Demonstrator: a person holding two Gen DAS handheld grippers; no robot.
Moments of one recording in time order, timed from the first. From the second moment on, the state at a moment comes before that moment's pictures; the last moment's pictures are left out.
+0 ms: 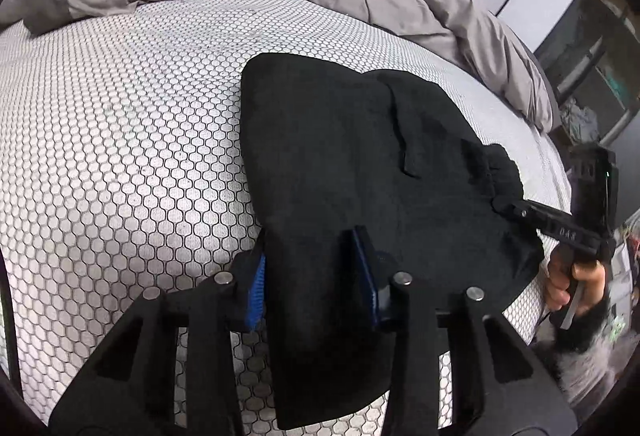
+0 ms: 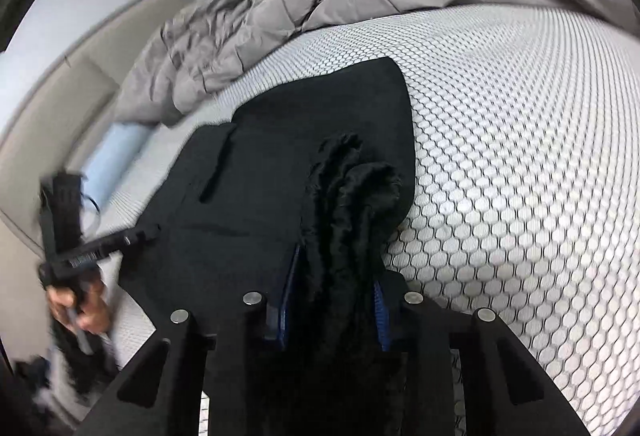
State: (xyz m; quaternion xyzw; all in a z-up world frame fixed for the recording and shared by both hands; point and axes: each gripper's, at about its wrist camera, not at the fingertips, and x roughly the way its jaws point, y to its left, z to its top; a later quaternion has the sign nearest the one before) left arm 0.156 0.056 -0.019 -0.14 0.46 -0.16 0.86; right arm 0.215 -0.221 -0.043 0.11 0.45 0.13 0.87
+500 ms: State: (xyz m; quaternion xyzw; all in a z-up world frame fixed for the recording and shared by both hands) left arm 0.093 0.003 0.024 -0.01 0.36 -0.12 0.92; right arm 0.166 -0.203 -0.026 -0.01 0.42 0.11 0.90
